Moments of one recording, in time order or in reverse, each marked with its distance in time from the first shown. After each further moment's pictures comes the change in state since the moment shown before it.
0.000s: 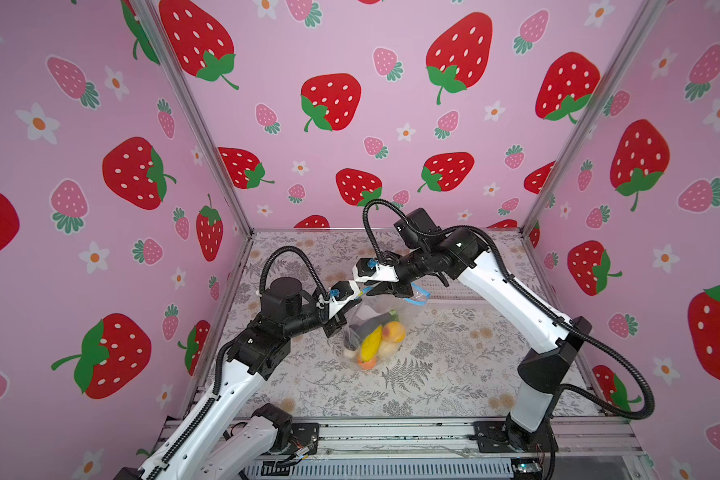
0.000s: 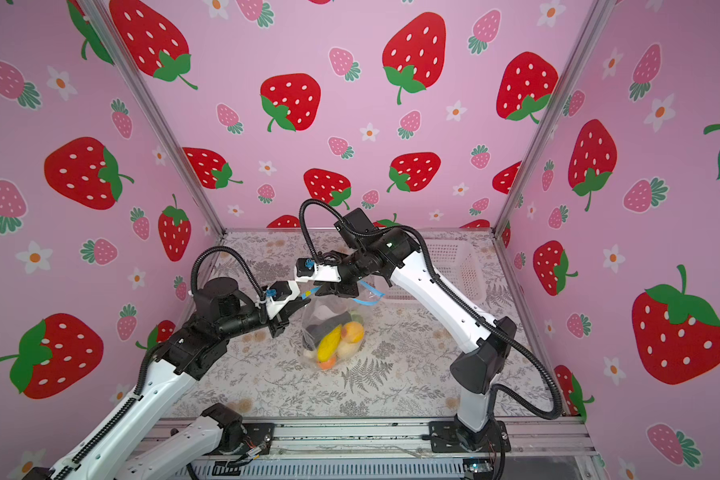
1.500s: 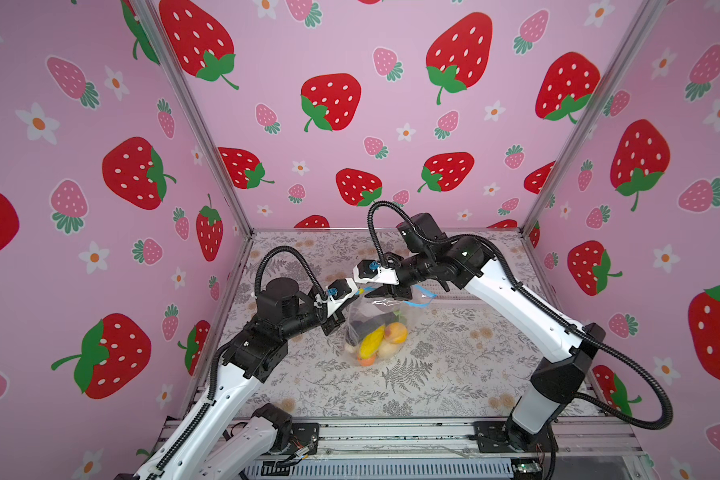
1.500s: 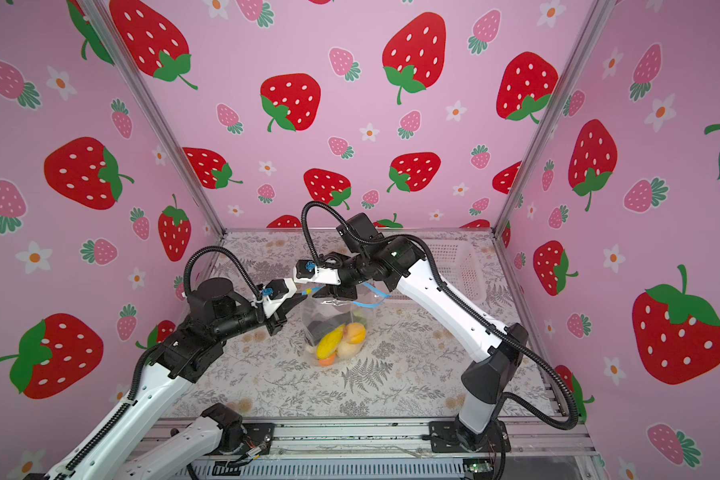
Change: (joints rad) left arm -0.011 -0.028 0.017 -0.003 -0.053 -0.004; right arm 0.017 -0.068 -0.113 0.161 0.002 0.053
